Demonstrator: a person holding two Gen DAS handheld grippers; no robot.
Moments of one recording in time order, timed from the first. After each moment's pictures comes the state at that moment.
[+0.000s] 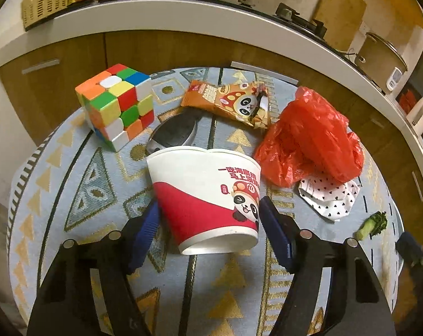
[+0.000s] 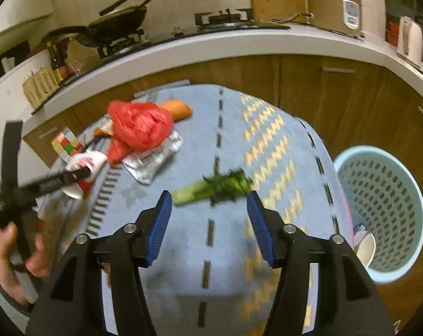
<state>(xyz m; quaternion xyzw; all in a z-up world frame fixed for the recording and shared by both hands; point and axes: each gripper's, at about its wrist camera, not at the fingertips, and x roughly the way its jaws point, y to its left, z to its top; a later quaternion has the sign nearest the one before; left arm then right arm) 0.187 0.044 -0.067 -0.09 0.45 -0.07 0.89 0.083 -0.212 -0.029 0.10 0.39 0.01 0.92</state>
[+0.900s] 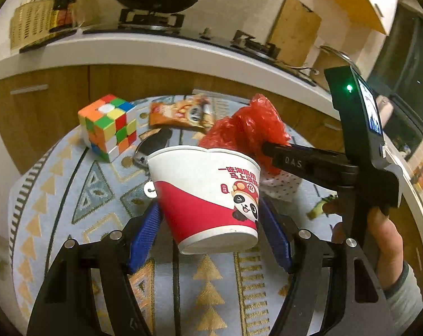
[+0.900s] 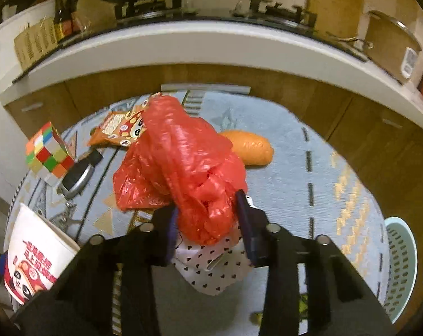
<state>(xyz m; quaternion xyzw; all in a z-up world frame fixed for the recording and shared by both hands) 0.130 0.059 -0.035 -0.09 0.38 -0.17 0.91 0.221 -0.105 -0.032 -0.01 0.43 0.01 0.90</state>
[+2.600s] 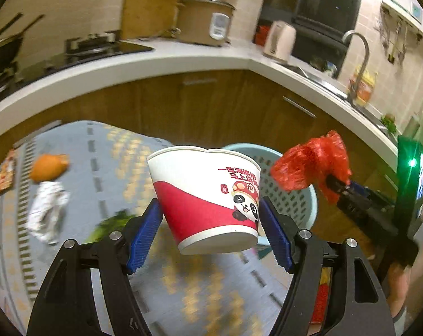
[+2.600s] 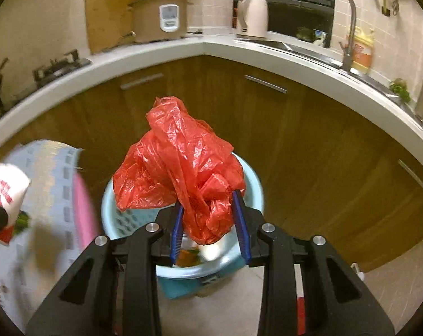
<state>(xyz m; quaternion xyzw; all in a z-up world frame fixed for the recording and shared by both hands) 0.080 -0.228 -0.009 0.06 0.37 -0.38 0.85 -0.032 -0.416 -0.031 0.14 0.35 -0.34 0.86</state>
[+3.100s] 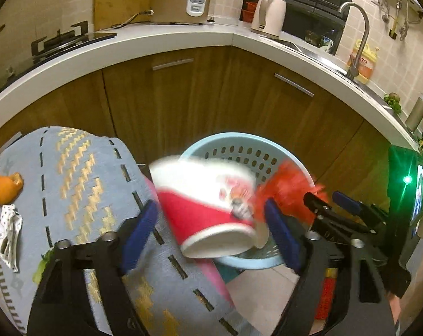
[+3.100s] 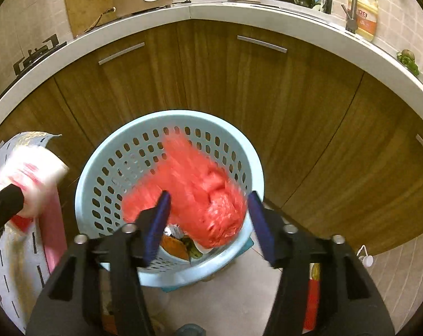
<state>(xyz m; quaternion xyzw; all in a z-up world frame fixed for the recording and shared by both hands) 0.097 -0.310 -0.036 0.10 0.40 -0.38 0.83 -0.018 -0.463 -0.076 0.19 0.40 -0.33 0.83</state>
